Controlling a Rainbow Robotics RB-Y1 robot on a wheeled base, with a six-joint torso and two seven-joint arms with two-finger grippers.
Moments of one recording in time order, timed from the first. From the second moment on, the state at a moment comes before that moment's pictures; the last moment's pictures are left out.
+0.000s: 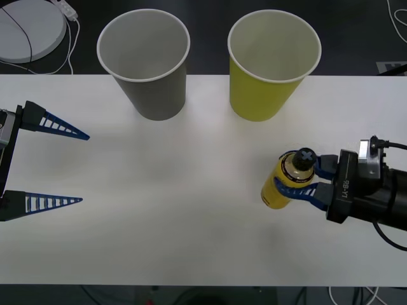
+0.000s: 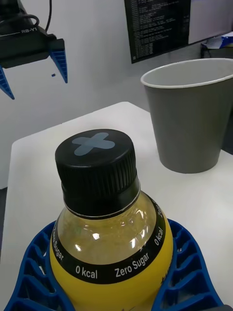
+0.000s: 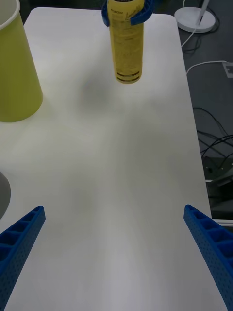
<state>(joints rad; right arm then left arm) 0.15 -1.01 0.20 -1.95 0.74 -0.75 0.16 0.01 1.19 0.21 -2.01 -1.16 -1.30 0.26</state>
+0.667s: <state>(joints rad) 0.17 -1.03 0.07 -2.18 0.99 -0.59 -0.29 0.01 1.19 0.21 -2.01 -1.16 -1.30 0.26</state>
